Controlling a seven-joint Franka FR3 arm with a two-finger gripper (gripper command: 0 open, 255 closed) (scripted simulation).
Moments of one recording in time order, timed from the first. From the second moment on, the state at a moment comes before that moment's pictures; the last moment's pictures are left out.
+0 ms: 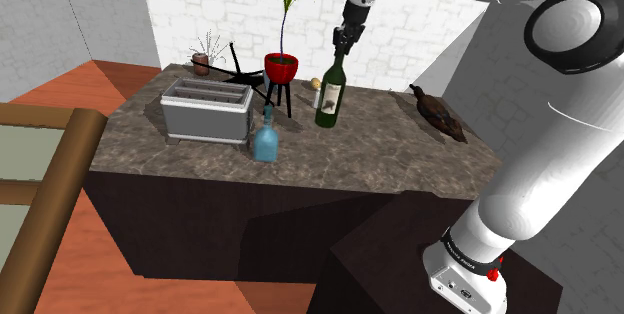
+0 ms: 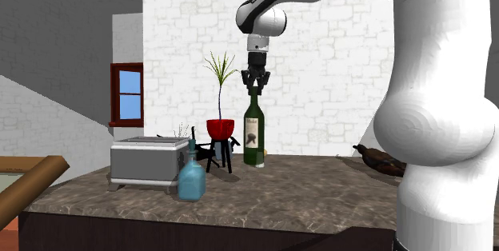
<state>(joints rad) 0.02 0.04 -0.09 -1.68 -0.02 1.90 -0.19</state>
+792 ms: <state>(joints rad) 0.01 0.08 -0.09 -1.48 -0.02 1.74 -0.19</state>
